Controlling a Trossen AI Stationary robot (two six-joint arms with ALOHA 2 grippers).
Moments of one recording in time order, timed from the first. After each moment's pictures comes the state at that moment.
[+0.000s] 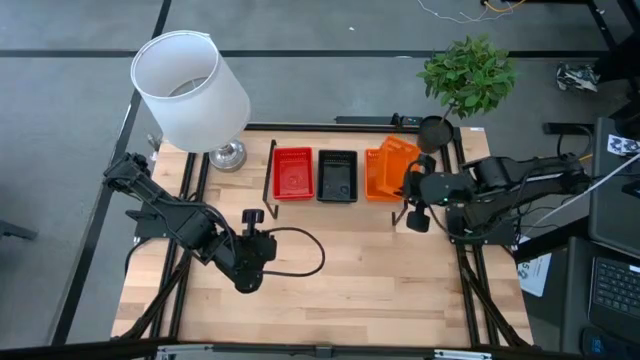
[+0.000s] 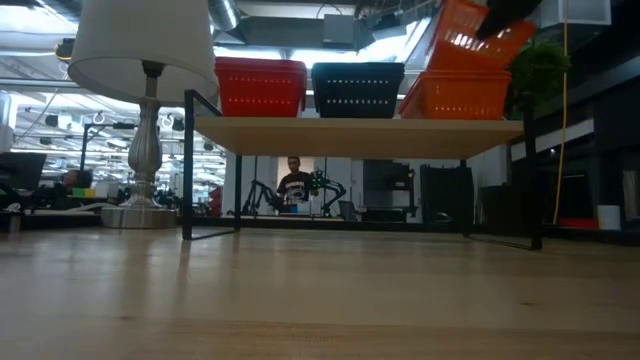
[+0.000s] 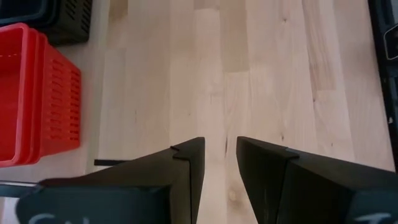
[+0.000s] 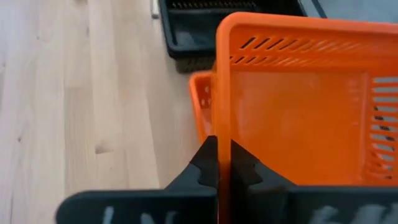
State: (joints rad) left arm -0.60 1.49 1.49 -1.07 -0.46 -0.44; right arm 0.21 1.08 1.20 -1.03 0.38 0.23
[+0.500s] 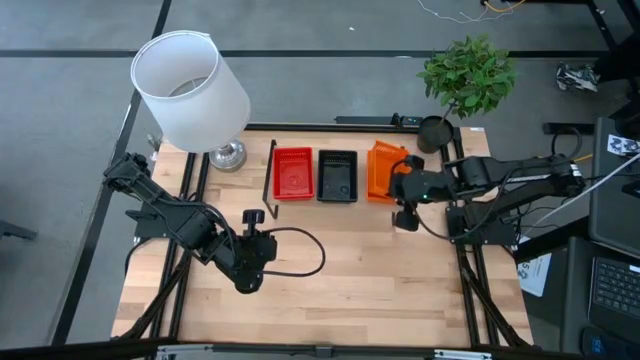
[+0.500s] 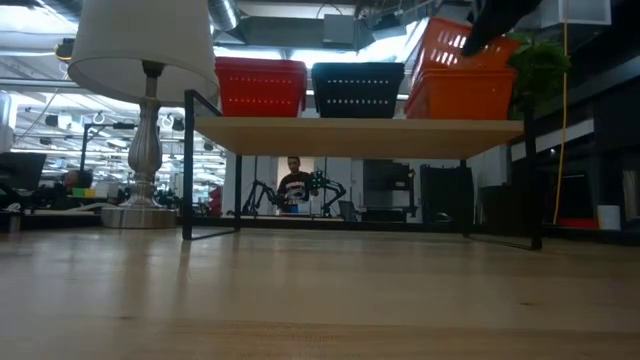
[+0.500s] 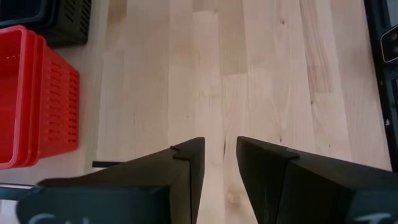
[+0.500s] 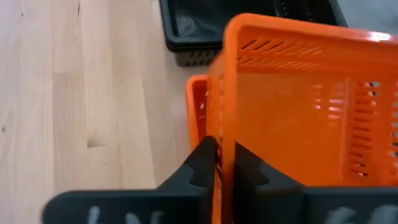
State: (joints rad) left arm -0.60 1.49 1.49 -1.06 -0.46 -0.43; right arm 0.14 1.17 1.21 -1.01 0.31 0.17
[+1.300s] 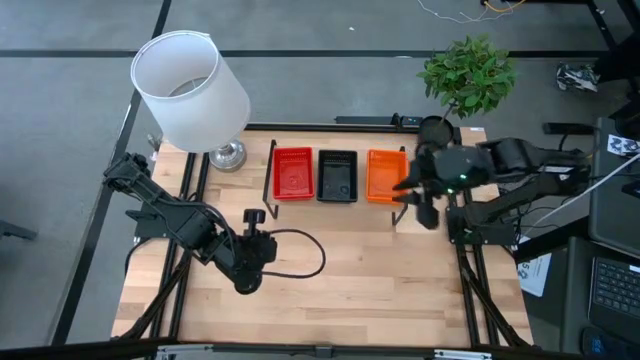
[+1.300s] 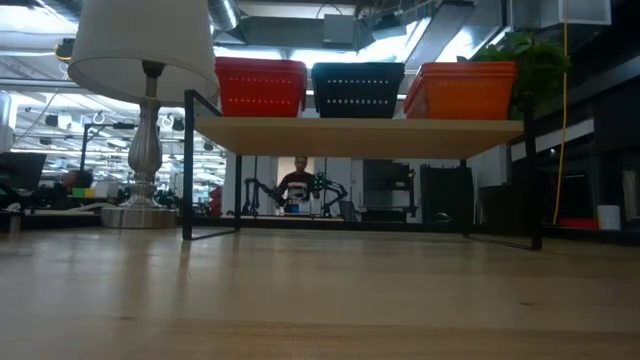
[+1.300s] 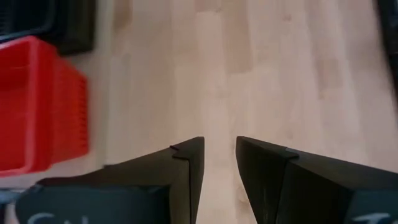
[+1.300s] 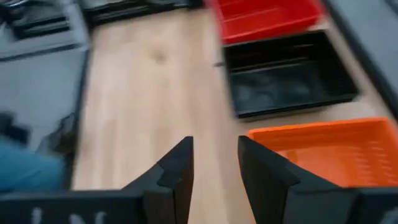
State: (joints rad) left arm -0.60 1.49 1.49 -1.07 -0.48 -0.38; right arm 0.17 1.14 1.48 -1.07 0.11 0.29
